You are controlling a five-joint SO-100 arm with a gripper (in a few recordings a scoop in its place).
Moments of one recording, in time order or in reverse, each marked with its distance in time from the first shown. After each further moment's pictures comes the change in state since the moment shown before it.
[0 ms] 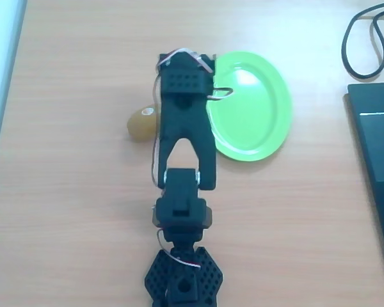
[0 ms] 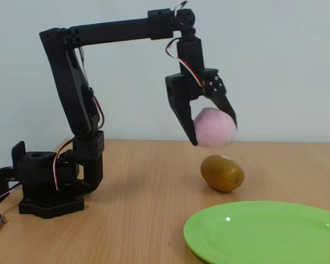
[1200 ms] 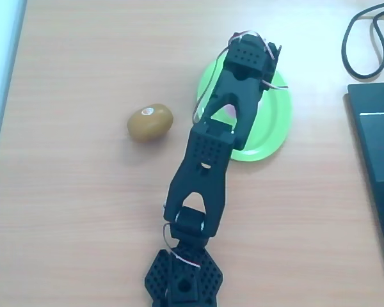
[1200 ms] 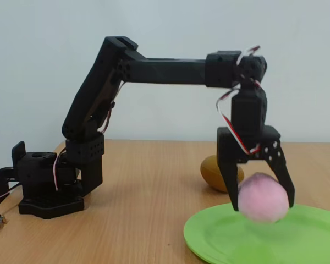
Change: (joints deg) arm 17.3 -45.6 -40.4 2.2 2.2
